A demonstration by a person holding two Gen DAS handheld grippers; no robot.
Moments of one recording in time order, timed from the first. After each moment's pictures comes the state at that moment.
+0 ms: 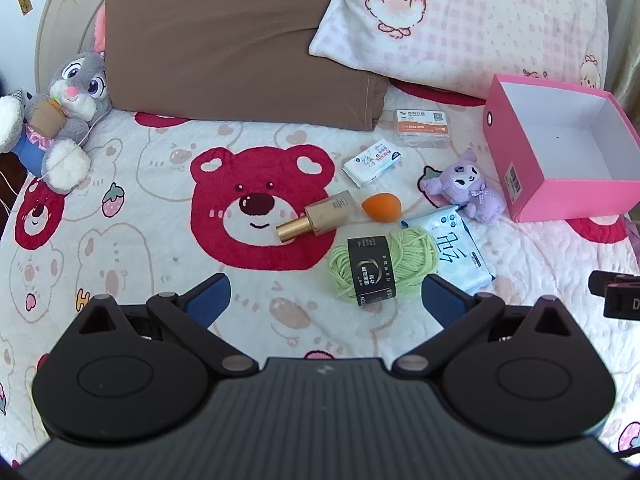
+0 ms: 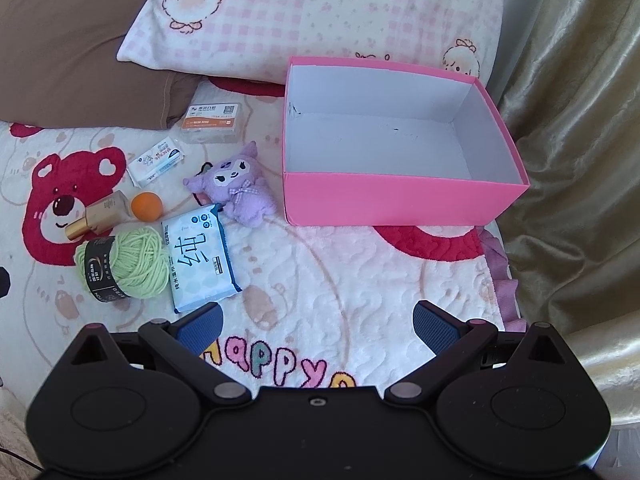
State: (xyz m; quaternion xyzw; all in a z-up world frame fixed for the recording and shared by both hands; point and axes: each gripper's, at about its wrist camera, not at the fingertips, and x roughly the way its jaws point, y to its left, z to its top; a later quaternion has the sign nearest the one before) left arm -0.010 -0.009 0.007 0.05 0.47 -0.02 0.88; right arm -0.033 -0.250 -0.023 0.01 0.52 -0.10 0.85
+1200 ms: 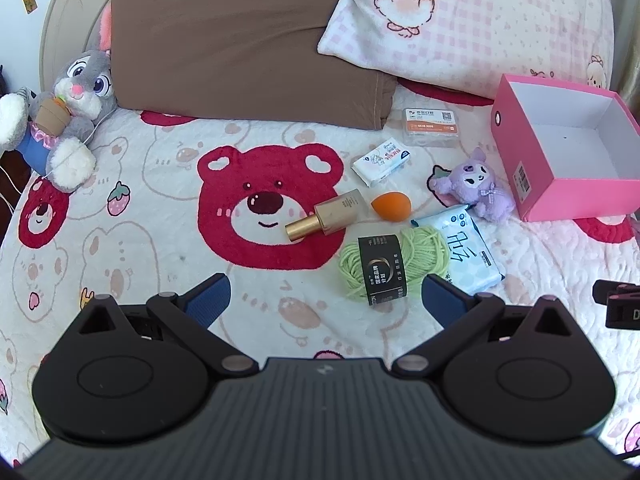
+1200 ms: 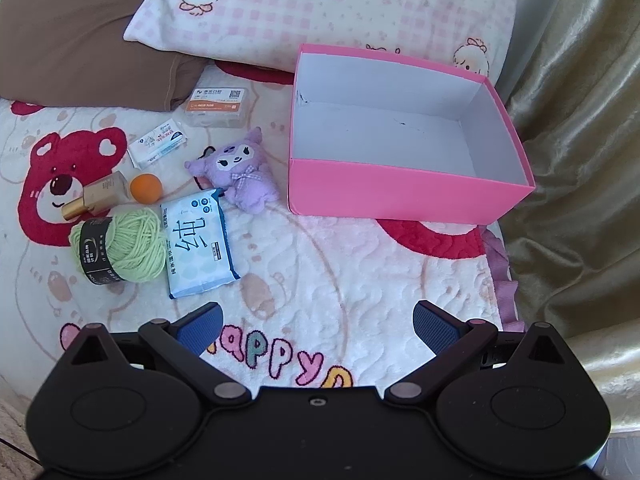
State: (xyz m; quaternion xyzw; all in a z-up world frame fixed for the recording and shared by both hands) left arm -0.012 0.000 0.004 0.05 0.47 -0.01 0.88; right arm -0.031 -0.245 -0.031 -0.02 0.53 -0.09 0.84
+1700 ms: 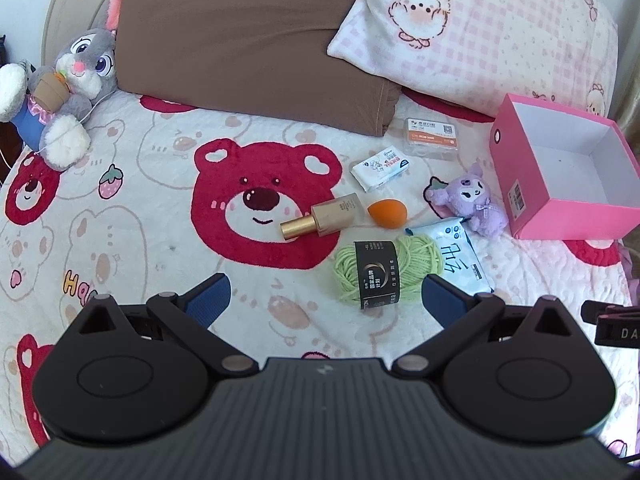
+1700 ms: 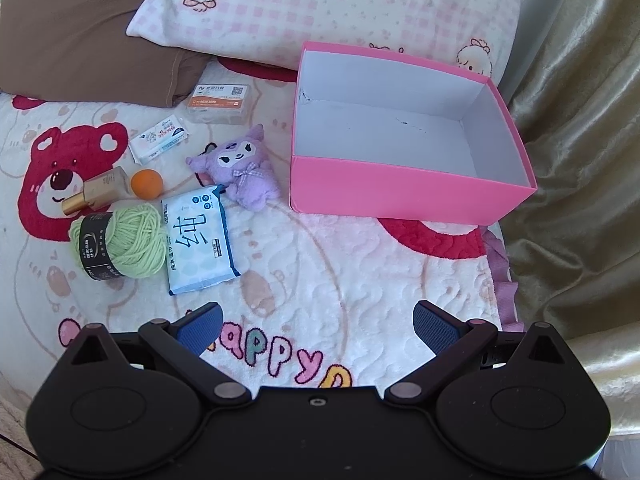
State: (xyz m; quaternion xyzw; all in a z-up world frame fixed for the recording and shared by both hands) left arm -0.013 0.018 0.003 -0.01 0.46 -0.01 0.89; right arm -0.031 -0.244 -0.032 -0.02 0.53 -0.09 0.84
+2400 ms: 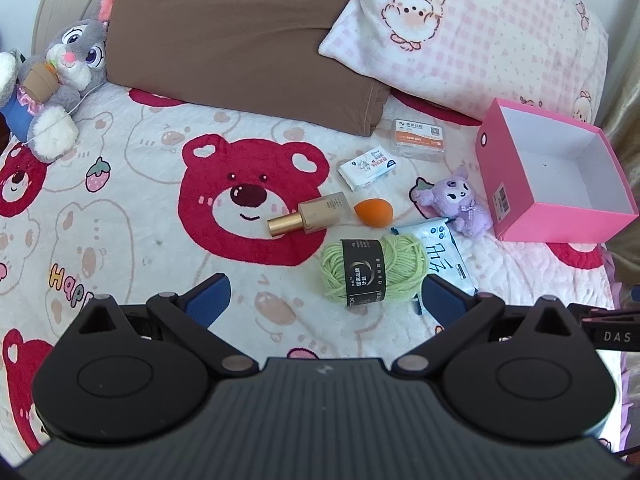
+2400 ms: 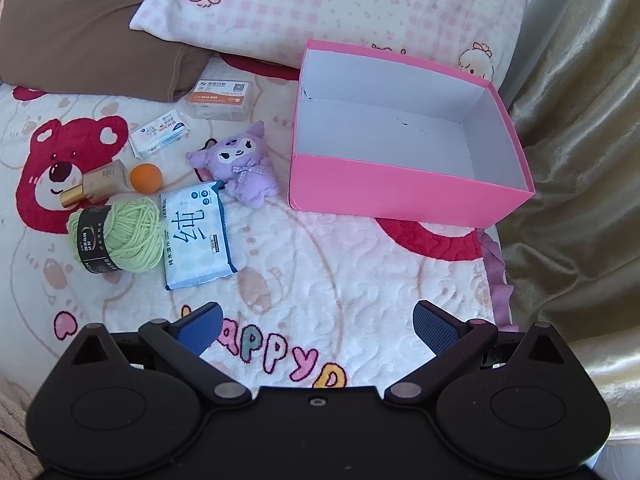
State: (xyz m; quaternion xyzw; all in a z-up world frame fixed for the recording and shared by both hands) left arm -0.015 0.020 0.007 -0.02 0.47 -0.03 0.88; right arm -0.033 -0.240 -0.029 -0.04 0.54 -0.09 0.84
